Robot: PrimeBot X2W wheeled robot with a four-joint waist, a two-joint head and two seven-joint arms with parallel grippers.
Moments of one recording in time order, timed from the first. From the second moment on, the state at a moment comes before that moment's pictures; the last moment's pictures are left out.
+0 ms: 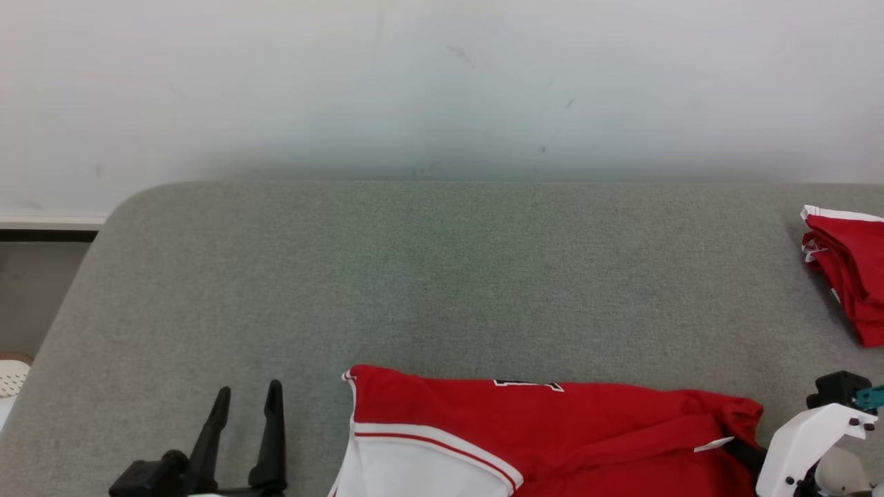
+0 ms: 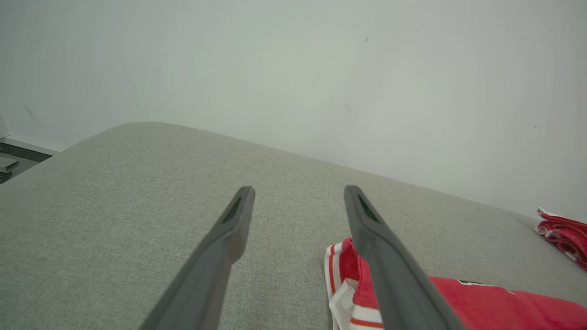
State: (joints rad) left arm 0.00 0.06 -0.03 0.14 -0.31 -0.08 -0.26; right arm -0.29 -0.24 0.09 0.57 0.78 0.13 0.63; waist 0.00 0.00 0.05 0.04
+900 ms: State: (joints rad) left arm 0.01 0.05 -0.02 0.18 -0.31 -0.10 -0.26; right arm -0.11 -0.11 -0.04 -0.02 0.75 0.13 0.77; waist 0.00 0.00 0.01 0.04
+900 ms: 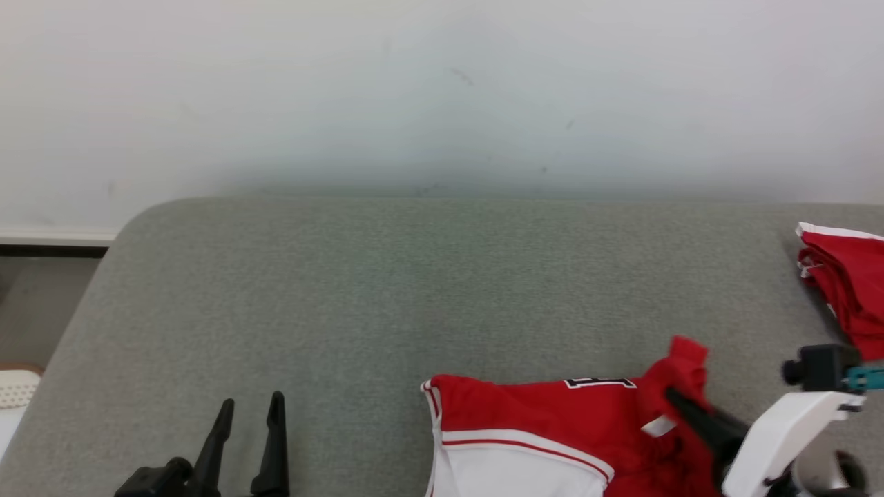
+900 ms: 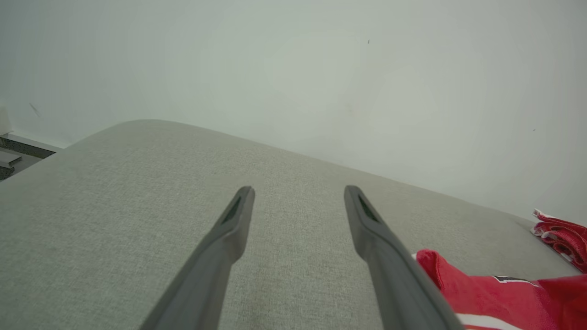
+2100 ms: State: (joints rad) left arm 0.00 0.05 -0.03 0.22 -0.32 -0.10 -0.26; right arm -0.35 -0.05 0.52 0.49 1.33 0.13 0.35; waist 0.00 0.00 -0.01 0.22
